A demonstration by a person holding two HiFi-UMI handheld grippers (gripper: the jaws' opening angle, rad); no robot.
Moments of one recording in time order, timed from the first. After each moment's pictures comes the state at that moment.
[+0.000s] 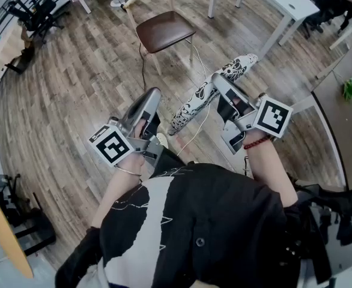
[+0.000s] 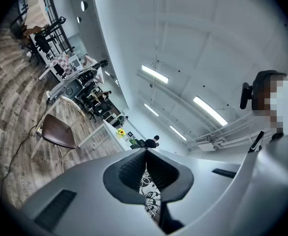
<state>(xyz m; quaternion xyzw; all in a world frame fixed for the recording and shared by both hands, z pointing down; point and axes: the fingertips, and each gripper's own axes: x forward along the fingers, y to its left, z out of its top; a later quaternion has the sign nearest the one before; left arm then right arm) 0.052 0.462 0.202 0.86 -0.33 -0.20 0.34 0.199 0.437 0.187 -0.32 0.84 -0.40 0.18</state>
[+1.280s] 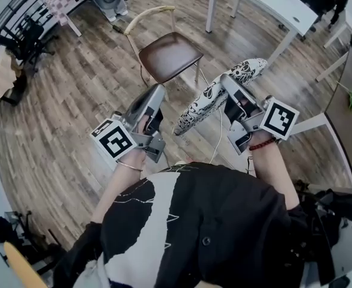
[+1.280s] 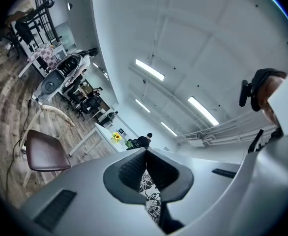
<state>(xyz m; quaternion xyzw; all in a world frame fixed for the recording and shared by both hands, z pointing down) -0.049 0.245 0.181 0.89 -0.25 -0.18 0.33 0.110 0.251 0.168 -0.39 0.82 -0.37 0.21</state>
